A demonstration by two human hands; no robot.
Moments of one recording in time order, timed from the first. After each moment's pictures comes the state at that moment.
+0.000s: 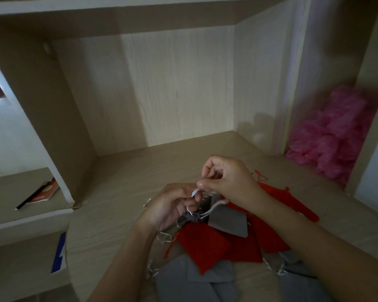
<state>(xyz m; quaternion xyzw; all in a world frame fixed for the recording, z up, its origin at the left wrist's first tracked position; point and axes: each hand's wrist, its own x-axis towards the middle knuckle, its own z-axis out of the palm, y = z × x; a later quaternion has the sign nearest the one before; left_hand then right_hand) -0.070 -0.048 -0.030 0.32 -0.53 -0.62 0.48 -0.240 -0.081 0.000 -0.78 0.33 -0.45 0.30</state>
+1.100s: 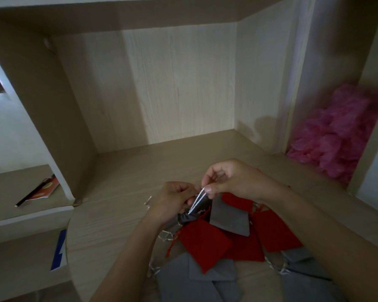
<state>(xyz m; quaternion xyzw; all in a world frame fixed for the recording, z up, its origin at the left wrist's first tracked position) -0.076 -0.049 -0.031 0.50 -0.56 -0.46 0.47 -0.253 -0.080 0.015 -0.77 0.31 -0.28 0.47</state>
